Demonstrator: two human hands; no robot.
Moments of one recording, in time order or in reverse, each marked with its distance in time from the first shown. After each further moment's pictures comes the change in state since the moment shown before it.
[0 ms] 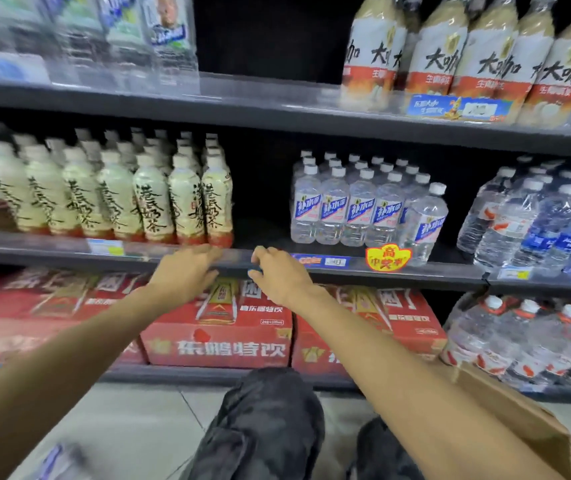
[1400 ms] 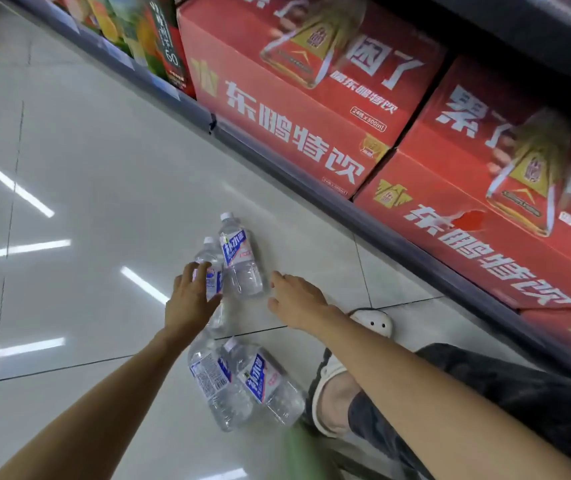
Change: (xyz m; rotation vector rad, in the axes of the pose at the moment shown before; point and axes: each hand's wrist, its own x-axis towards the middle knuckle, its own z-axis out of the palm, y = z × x) left_hand -0.382 -0.217 0.372 -0.539 -0.363 -1.052; right_hand -0.034 -0.256 0.445 -0.002 -0.978 -0.249
